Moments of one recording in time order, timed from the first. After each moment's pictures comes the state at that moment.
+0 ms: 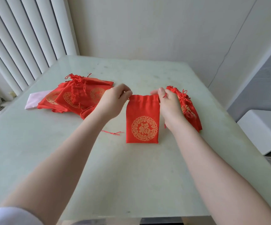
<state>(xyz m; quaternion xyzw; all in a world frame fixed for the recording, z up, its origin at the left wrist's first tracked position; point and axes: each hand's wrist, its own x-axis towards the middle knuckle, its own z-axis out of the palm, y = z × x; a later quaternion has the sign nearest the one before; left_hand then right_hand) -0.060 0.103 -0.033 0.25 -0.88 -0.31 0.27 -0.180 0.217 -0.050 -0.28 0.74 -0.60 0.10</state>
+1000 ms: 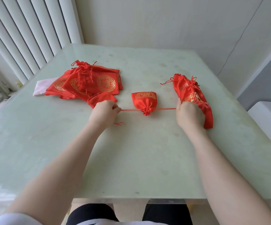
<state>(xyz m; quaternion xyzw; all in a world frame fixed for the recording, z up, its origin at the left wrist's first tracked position) -0.019 0.096 -0.094 0.39 -0.87 -0.25 0.15 -0.176 0.265 -0.085 -0.25 0.95 -0.16 -0.07</state>
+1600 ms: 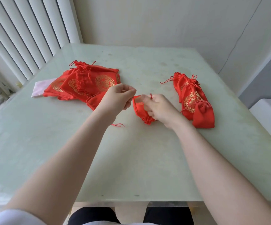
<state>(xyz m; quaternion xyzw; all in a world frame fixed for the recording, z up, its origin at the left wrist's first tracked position) -0.040 0.120 -0.052 0.30 -0.71 -0.59 0.24 -0.145 0.222 -0.073 -0.40 0.68 -0.53 0.32</state>
